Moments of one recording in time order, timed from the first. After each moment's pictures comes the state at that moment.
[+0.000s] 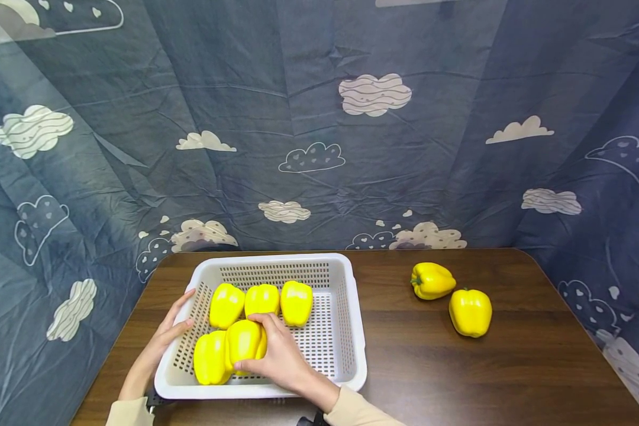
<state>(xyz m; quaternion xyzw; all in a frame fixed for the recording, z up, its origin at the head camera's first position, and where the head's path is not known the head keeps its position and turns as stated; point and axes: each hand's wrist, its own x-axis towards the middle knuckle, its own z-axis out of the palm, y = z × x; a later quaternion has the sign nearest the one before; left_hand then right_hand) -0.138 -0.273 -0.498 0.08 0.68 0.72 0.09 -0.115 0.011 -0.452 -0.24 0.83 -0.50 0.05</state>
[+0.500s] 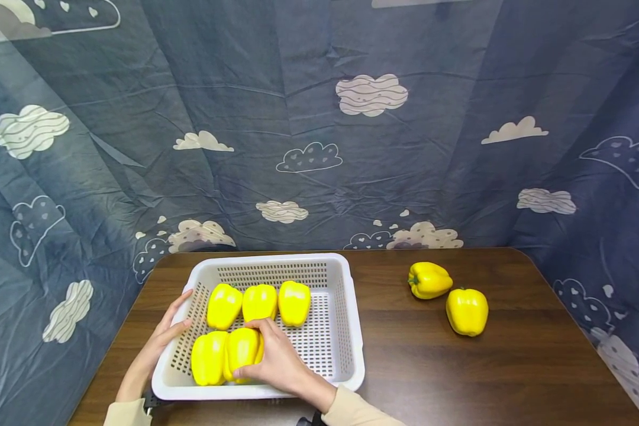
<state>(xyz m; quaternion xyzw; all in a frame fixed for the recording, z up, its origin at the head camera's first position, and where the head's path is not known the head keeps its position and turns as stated) -0.137 -0.273 -0.498 0.07 0.68 0.72 0.09 -0.116 0.010 -0.460 -0.25 0.83 -0.49 0.07</state>
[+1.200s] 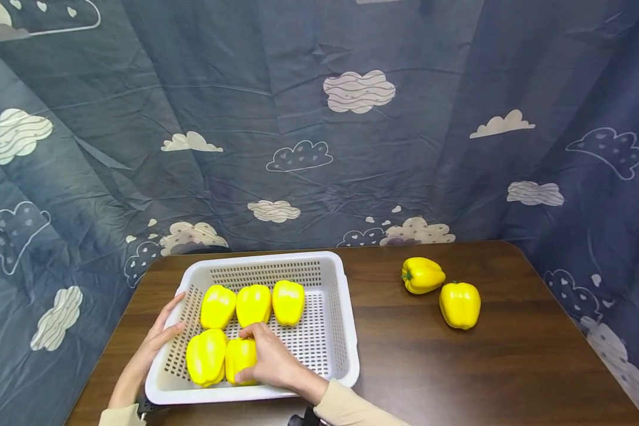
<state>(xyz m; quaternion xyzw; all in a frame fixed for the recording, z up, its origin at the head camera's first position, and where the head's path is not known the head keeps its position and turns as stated) -0.137 -0.271 -0.497 0.08 0.68 0.72 0.10 -0.118 0.009 -0.458 -0.24 0.84 -0.47 0.15</state>
